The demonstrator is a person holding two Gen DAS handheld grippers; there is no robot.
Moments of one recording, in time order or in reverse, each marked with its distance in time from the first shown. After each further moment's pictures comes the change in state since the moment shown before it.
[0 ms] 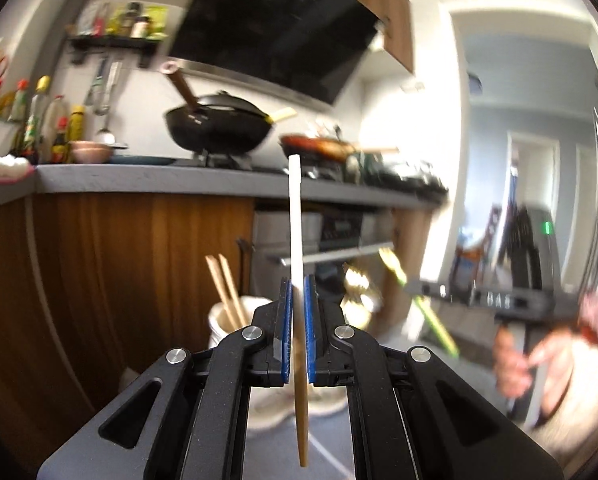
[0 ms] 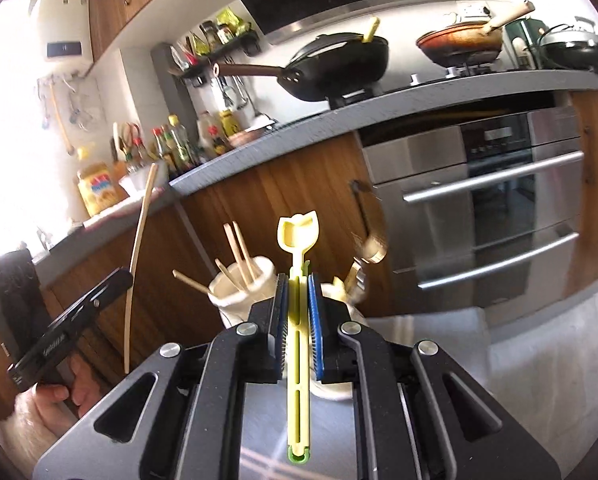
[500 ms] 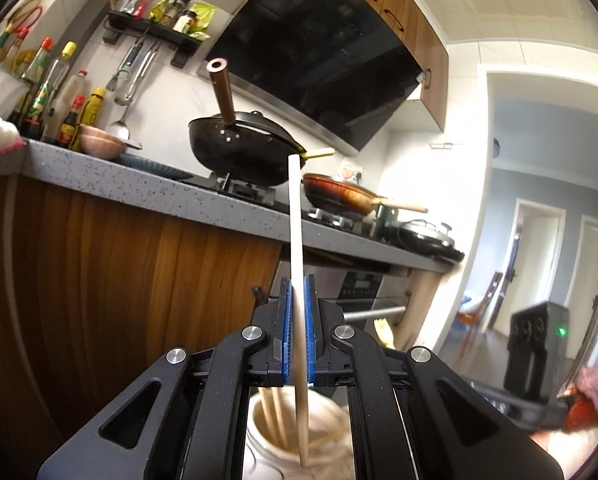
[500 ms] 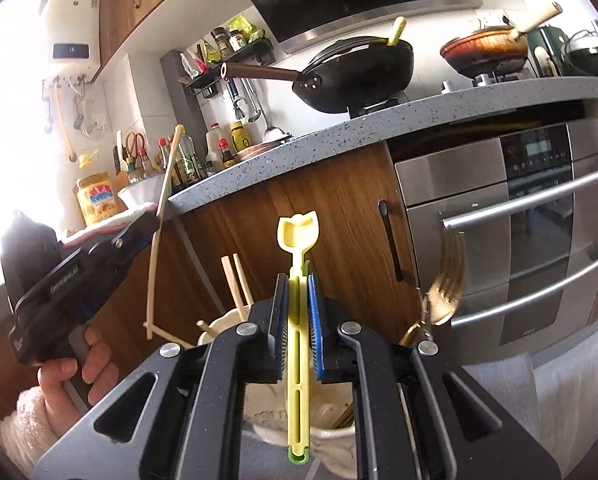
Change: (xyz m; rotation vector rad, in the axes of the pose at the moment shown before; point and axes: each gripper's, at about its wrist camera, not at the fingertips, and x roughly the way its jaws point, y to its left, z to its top) left arm 0.074 0.068 0.016 -0.157 -0.138 -0.024; right arm 0.075 0.008 0.002 -0.059 -0.074 0.004
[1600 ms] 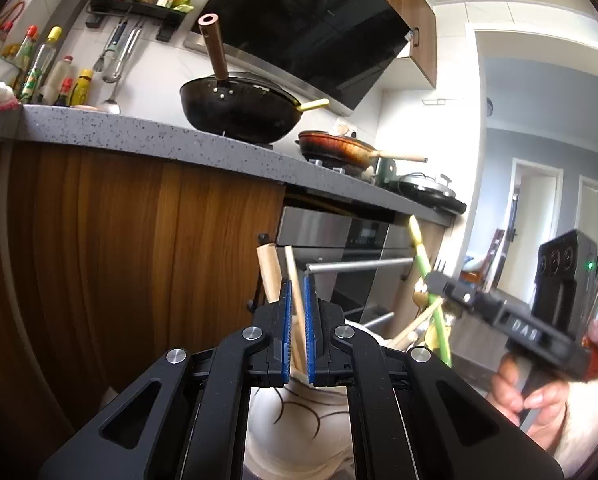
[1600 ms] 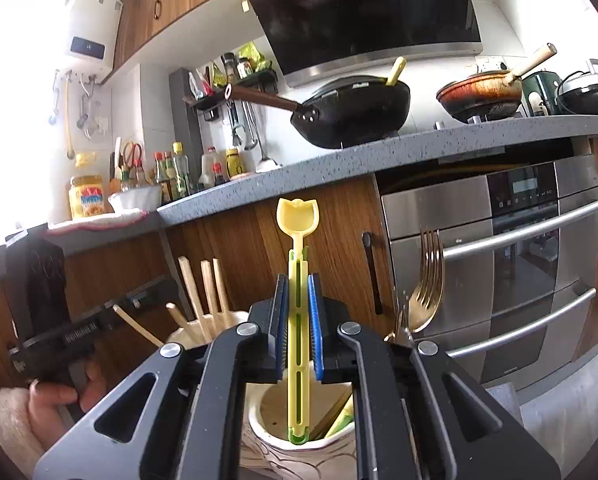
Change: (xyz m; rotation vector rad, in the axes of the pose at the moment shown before) left arm 0.001 0.013 -0.050 0.088 0.122 -0.009; right arm -0.012 -0.002 -0.019 -0.088 -0.161 -0.054
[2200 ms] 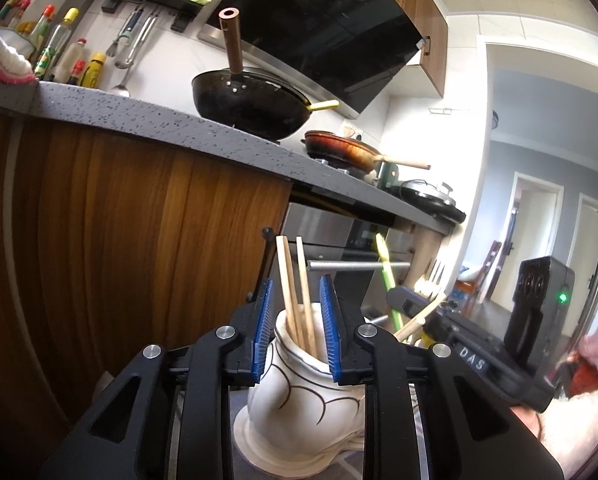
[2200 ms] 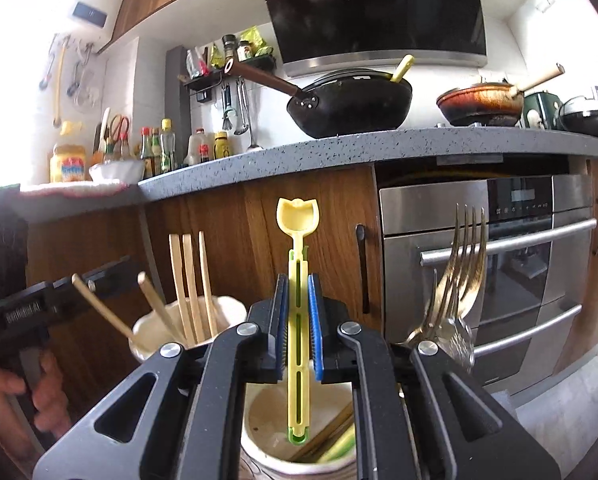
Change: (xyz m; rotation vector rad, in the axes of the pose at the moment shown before) left arm -0.008 0.012 -0.007 -0.062 -0.002 -0.010; right arm 0.031 0.017 -0.023 -0.109 0.027 -0.096
